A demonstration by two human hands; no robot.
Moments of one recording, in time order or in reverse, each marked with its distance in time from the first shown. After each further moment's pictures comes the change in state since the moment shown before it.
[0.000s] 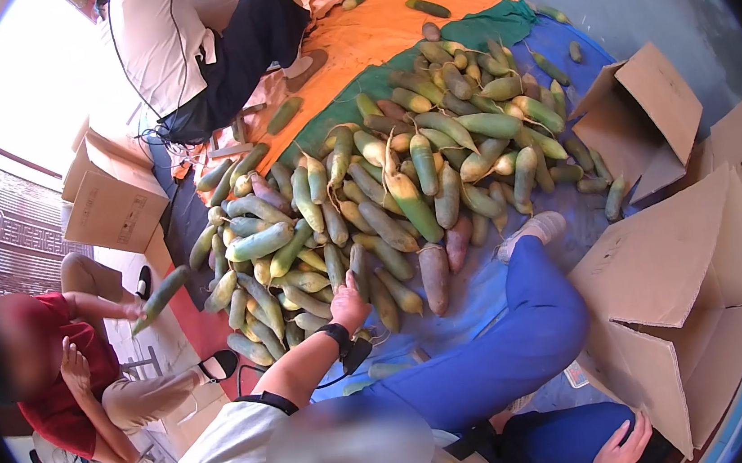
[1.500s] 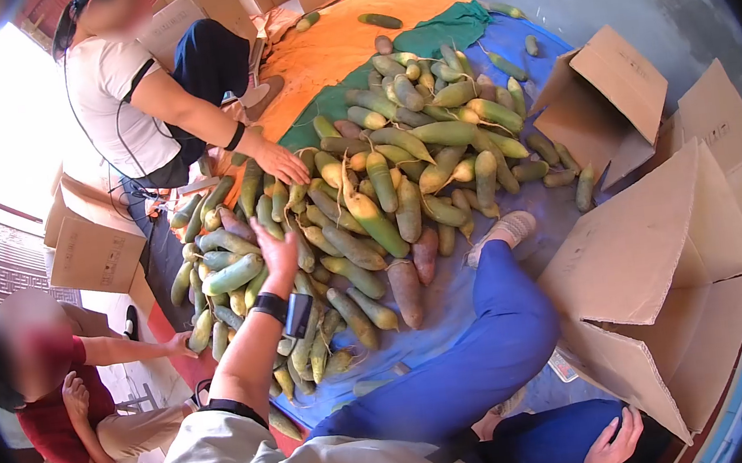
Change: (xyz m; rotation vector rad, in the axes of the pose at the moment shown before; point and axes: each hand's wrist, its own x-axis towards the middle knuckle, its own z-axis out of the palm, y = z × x) left_hand 0.101 0.026 -0.120 -0.681 0.725 0.039; right_hand -0.003 0.001 -0.002 0.026 -0.022 0.031
